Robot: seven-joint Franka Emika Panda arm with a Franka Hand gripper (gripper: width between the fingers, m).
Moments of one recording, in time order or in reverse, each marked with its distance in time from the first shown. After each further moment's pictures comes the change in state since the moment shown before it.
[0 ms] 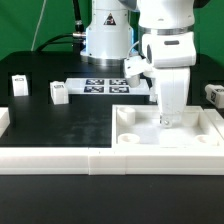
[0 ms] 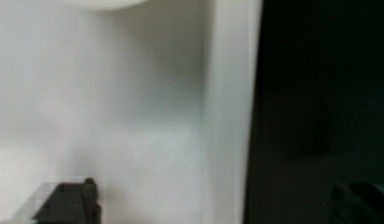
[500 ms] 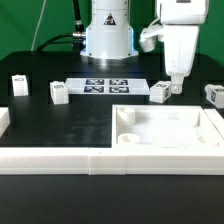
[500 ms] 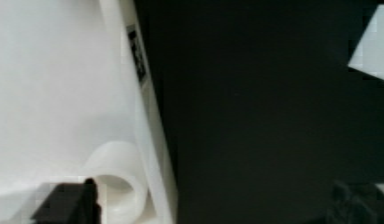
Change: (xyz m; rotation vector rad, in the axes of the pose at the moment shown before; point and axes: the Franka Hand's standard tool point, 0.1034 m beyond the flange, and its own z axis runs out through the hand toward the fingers) arm 0.030 -0.029 -0.043 -0.042 -0.021 0.159
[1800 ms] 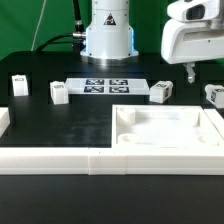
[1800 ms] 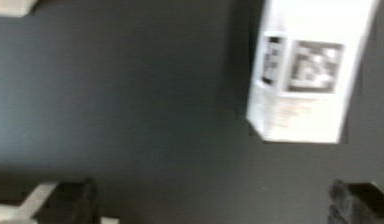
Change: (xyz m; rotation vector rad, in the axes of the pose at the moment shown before) arm 0.069 -0.050 0.006 0.053 0.013 1.218
